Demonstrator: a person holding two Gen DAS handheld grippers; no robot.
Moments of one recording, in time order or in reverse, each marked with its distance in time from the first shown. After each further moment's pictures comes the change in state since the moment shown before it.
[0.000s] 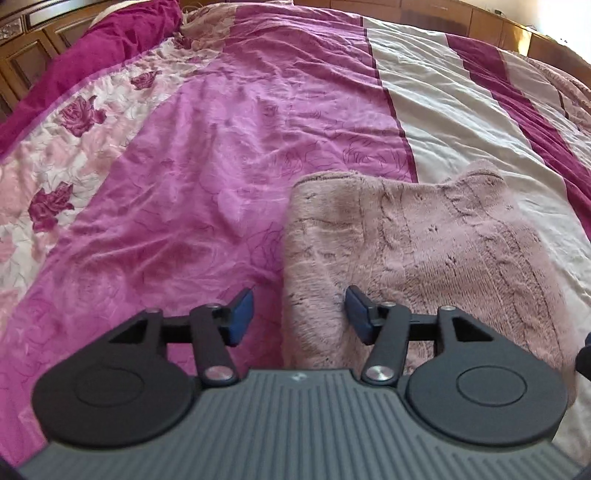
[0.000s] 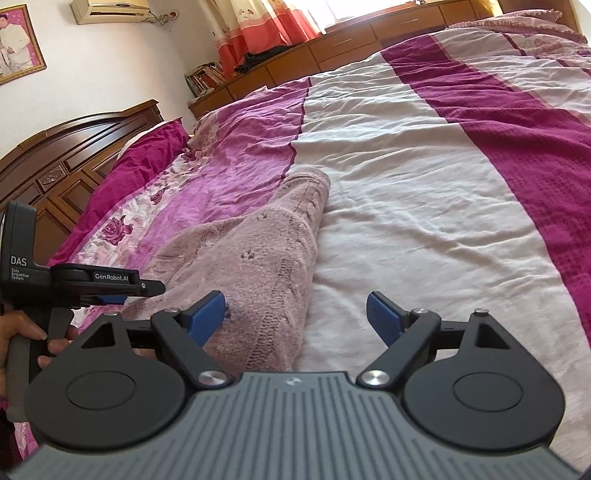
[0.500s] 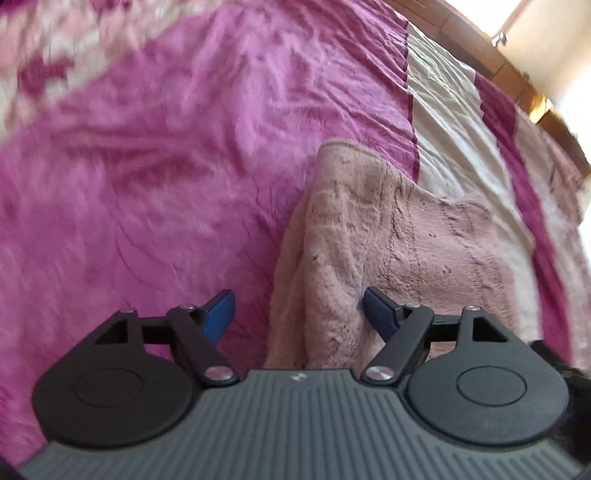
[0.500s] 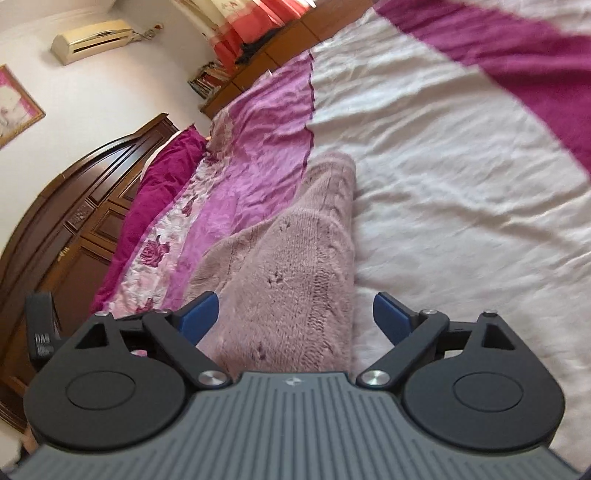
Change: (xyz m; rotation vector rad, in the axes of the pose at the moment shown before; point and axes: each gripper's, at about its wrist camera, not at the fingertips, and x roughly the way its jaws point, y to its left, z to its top) left arm 0.019 0.053 -0.021 -0.375 0.118 -0.236; right arm 0.046 -0.021 0.023 0.245 0.118 0.170
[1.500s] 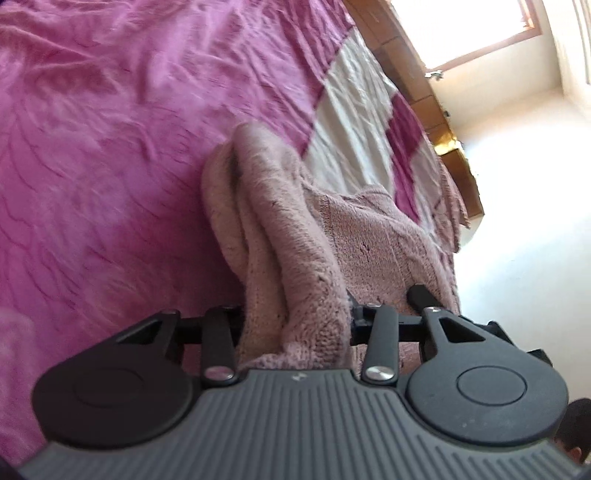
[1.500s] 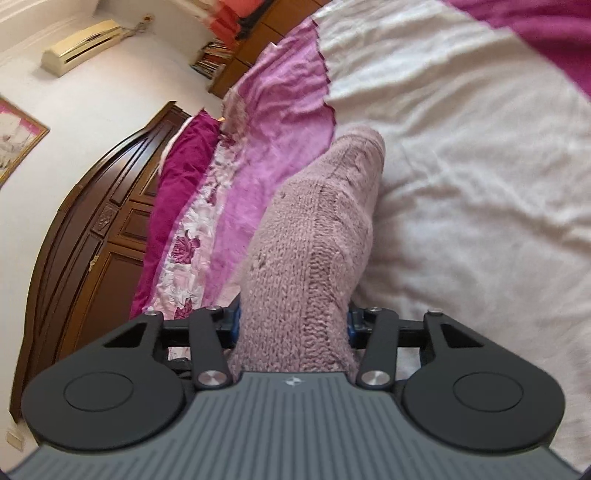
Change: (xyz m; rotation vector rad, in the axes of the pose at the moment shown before) left arm -0.012 -0.014 -0.027 -0.193 0.061 -0.447; right arm 0.003 0.018 0.051 0.055 0.082 0.096
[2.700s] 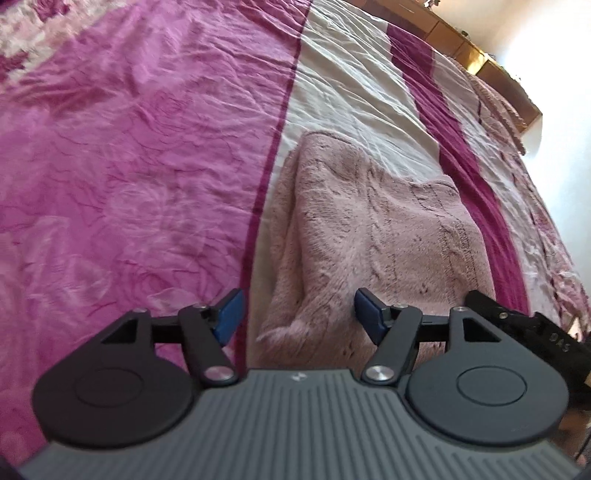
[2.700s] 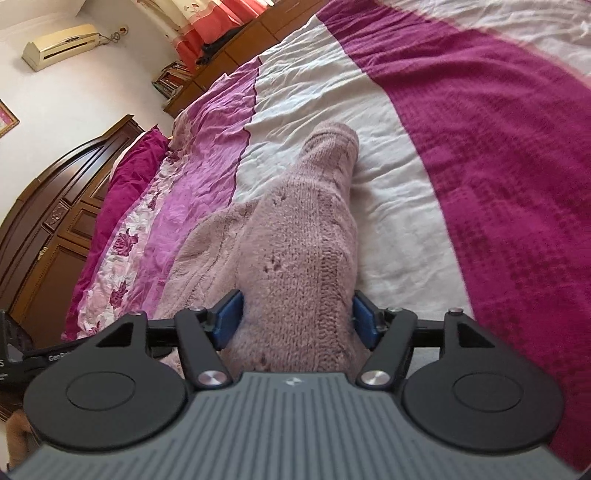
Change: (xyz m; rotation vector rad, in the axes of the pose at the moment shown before) left arm -0.008 -0.068 -0.112 0.358 0.018 0.376; right arm -0.140 -0.061 -0.090 -0.054 -0.111 -0.235
